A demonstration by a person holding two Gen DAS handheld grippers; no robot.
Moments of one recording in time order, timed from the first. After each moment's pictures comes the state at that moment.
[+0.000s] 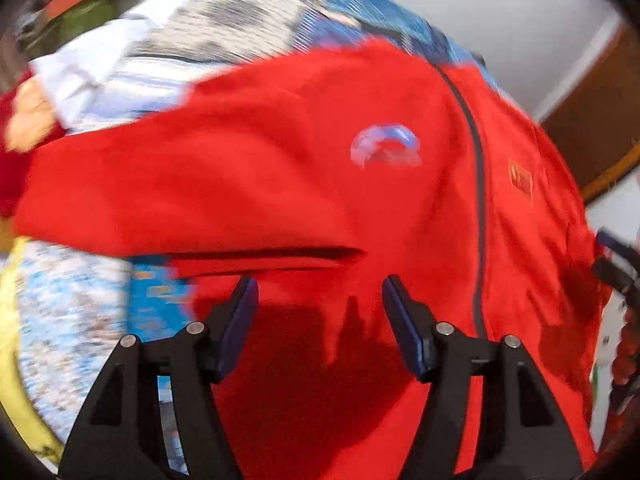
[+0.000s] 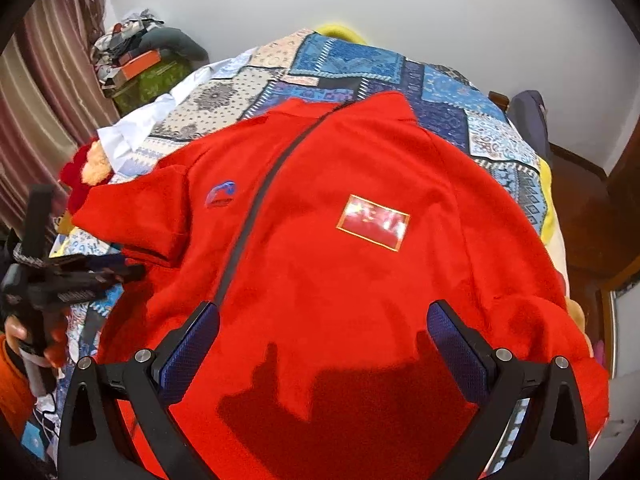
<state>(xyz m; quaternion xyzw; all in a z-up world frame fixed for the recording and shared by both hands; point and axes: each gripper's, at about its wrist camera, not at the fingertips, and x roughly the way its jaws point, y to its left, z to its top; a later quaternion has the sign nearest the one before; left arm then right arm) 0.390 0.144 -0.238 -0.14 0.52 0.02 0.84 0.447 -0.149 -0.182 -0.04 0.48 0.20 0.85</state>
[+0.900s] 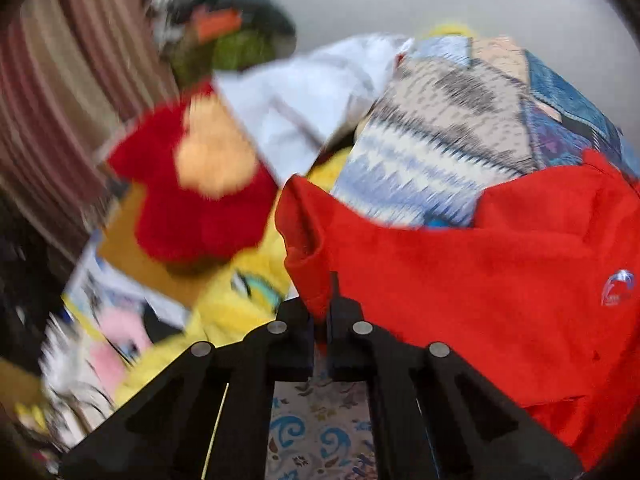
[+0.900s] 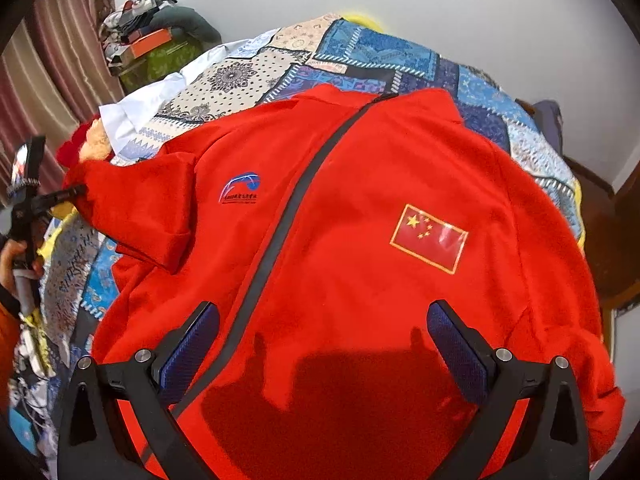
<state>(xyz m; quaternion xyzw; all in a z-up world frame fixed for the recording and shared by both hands) 0.398 0.281 -0.223 -0.05 0.44 0.27 0.86 0.463 -0.099 -0.203 -0.09 0.48 0.21 0.85</state>
